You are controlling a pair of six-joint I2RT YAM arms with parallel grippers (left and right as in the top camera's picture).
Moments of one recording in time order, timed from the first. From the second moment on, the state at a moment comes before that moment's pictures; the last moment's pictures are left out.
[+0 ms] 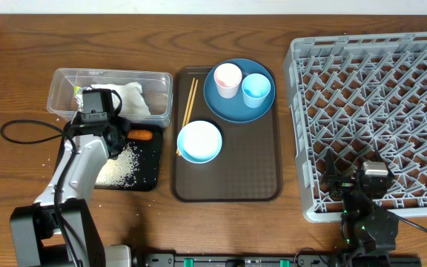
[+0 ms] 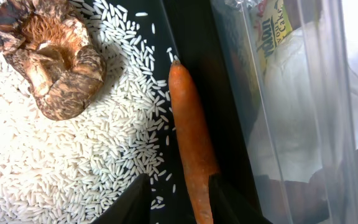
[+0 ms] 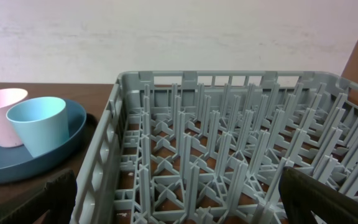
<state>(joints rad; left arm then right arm) 0.12 1.54 0.87 -0.50 -0.09 -1.11 0.06 0.01 0.01 -0.06 0.11 0.00</state>
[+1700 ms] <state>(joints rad) -0.09 1.00 0.87 -0.55 0.21 -0.41 0.06 0.12 0.27 -0.20 0.00 0.04</state>
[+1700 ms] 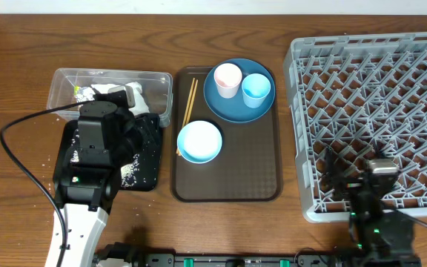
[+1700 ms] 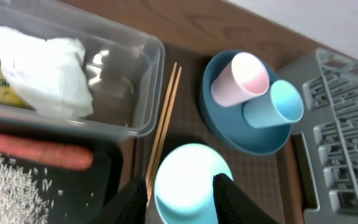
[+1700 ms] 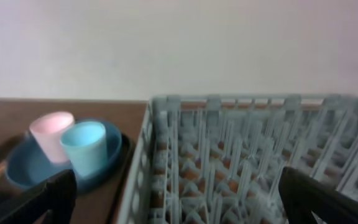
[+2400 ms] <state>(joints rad) -0.15 1.47 1.54 -0.85 0.39 -0.34 0.06 0.88 1.15 -0.71 -0.46 0.04</state>
